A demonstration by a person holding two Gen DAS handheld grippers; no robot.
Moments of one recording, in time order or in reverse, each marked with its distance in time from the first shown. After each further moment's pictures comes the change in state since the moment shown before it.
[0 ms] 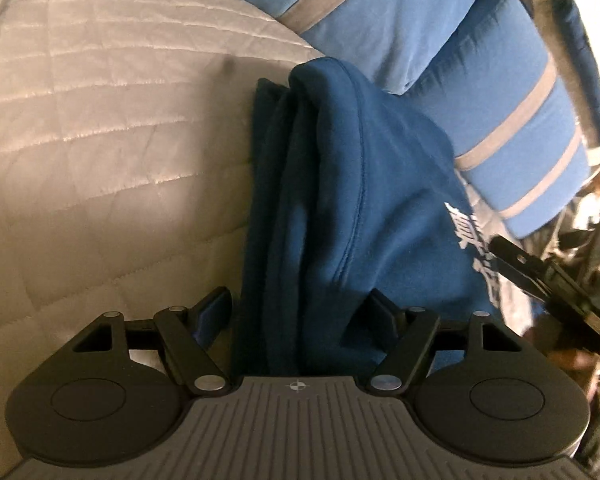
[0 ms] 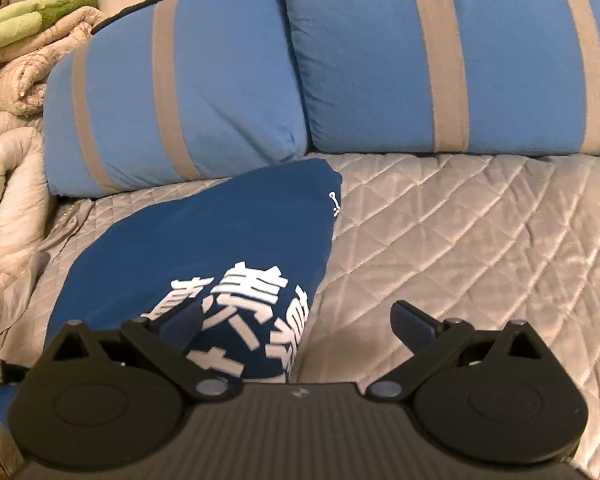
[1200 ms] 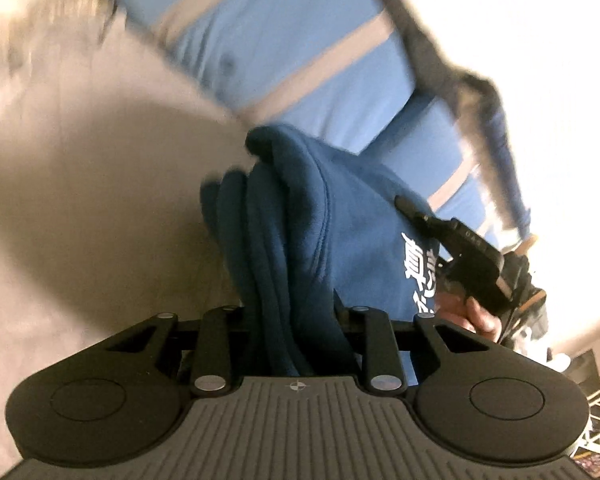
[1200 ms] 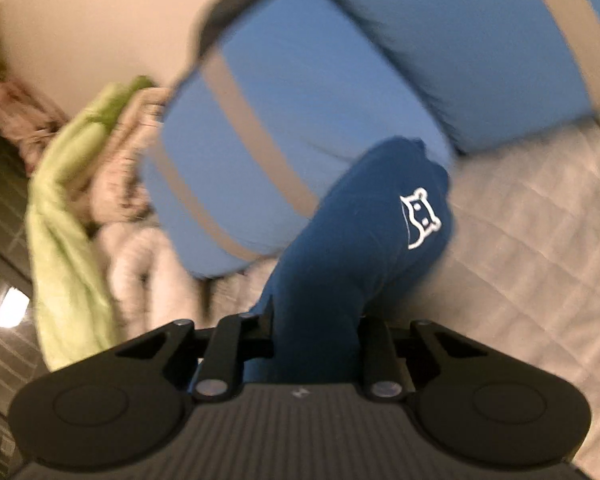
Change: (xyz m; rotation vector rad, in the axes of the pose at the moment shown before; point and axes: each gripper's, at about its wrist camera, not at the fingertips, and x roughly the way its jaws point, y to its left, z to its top) left arm -0.148 -0.005 0.029 -0.076 -0.247 -0.200; right arm 0.043 0.036 0.099 0.312 0.010 0.538
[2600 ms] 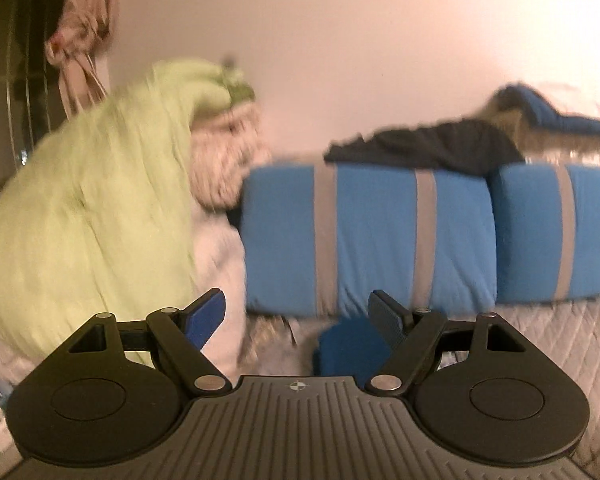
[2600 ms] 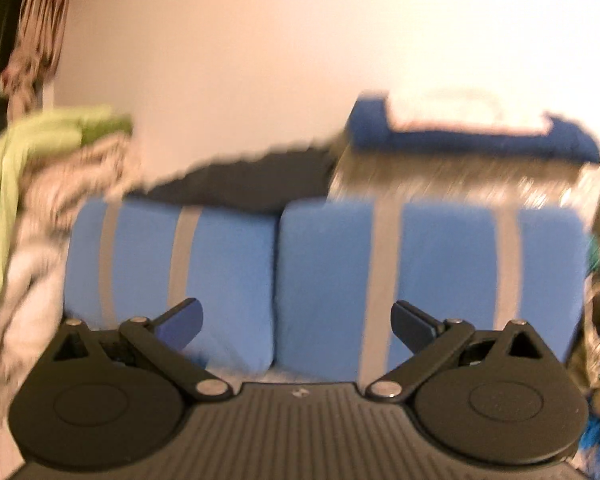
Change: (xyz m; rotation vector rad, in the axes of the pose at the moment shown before) left arm -0.127 -0.164 0.017 0.731 -0.477 0.700; right arm -0.252 0.138 0.036 -0.603 -0.421 -0.571
